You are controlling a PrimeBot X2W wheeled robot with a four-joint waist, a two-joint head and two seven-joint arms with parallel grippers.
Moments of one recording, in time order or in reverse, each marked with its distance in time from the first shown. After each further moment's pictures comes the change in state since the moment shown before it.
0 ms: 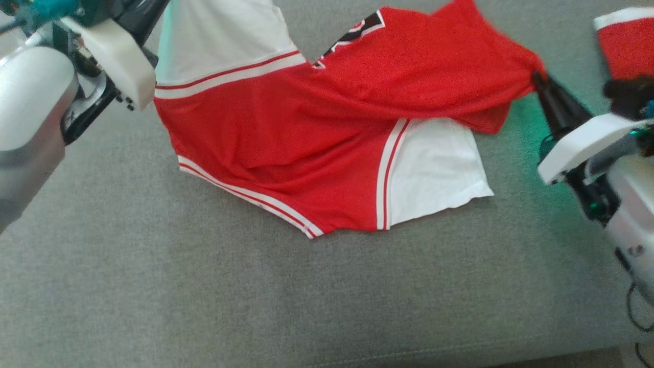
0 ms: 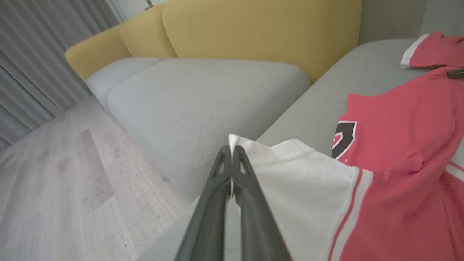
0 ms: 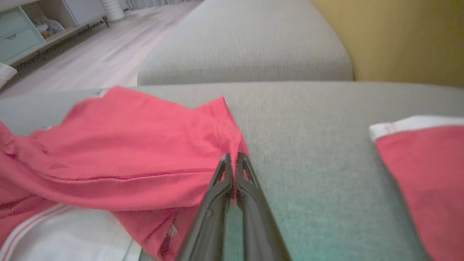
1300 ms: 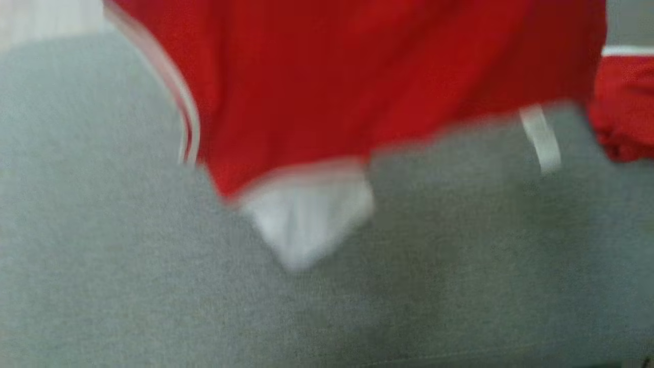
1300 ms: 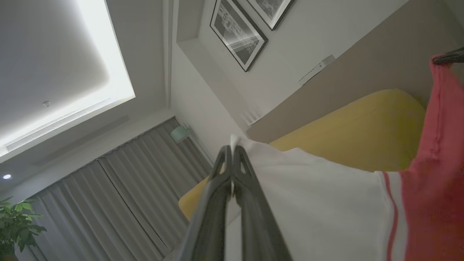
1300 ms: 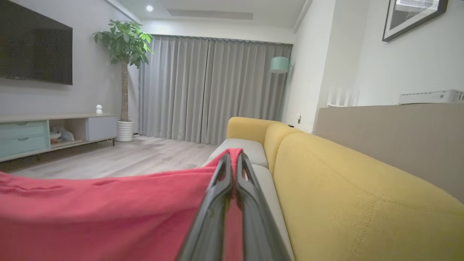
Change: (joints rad) left arm -0.211 0.023 0.327 -0.051 0.265 0.013 -0.146; right arm -0.387 -0.034 -0.320 -0.197 -0.256 0.000 0.173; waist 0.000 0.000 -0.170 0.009
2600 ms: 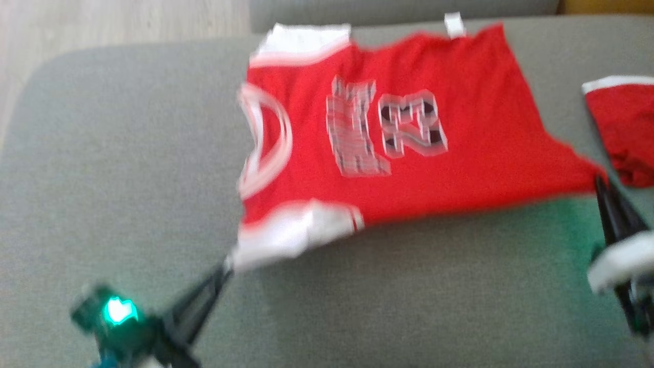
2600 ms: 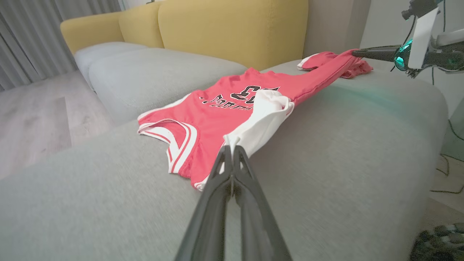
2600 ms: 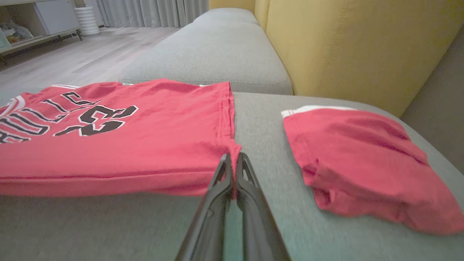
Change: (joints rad) left arm 1.367 0.105 0.216 -0.595 0.118 0.115 -0.012; right arm 0.878 0.035 -0.221 0.005 -0.144 0.000 -0.206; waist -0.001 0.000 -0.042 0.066
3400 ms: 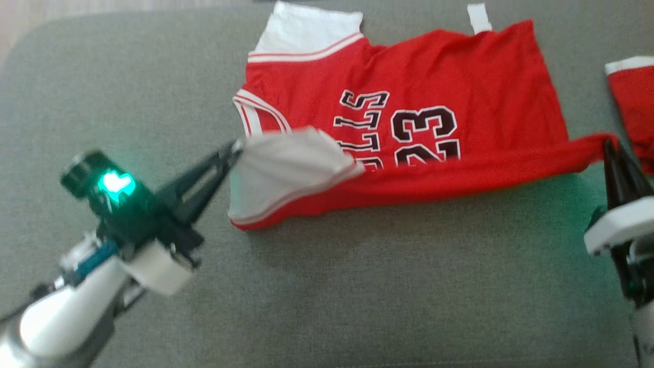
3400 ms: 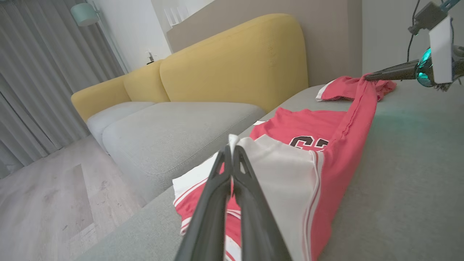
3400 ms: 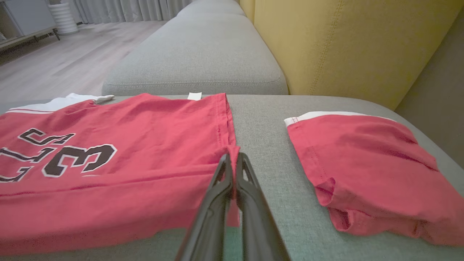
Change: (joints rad) left arm -0.291 -0.102 0.065 0.100 0.130 -0.120 0.000; right arm 0.083 0.176 -0.302 -0.293 -0.189 0.000 0.253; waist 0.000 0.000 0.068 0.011
